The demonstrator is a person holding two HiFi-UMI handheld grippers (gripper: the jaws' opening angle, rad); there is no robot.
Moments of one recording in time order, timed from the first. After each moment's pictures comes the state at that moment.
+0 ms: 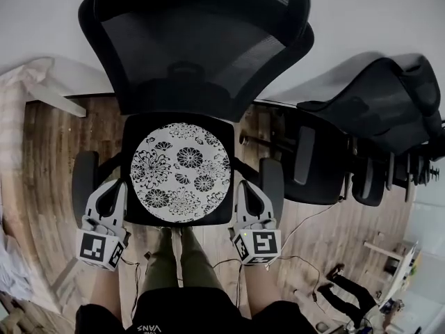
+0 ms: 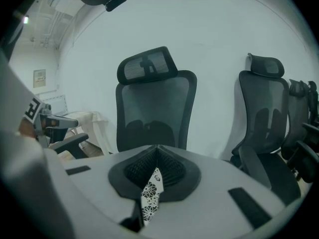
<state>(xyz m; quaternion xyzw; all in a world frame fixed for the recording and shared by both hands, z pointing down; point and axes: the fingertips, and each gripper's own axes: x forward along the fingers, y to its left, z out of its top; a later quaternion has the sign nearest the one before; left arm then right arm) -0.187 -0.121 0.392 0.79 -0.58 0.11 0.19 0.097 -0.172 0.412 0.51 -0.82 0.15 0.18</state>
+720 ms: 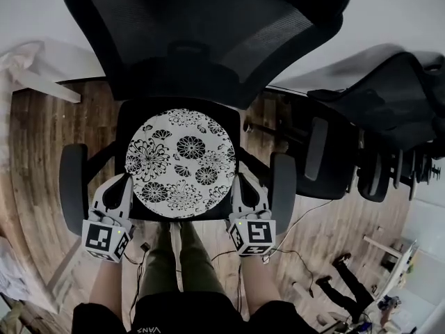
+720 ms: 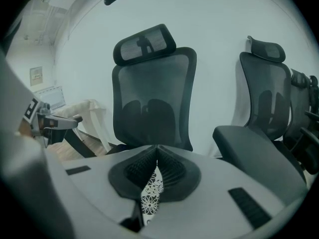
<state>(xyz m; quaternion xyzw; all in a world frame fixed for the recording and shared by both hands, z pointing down) -0.174 -0.122 0.484 0.78 -0.56 0.13 0.24 0.093 -0.172 0.504 0.51 -0.81 0.18 0.22</state>
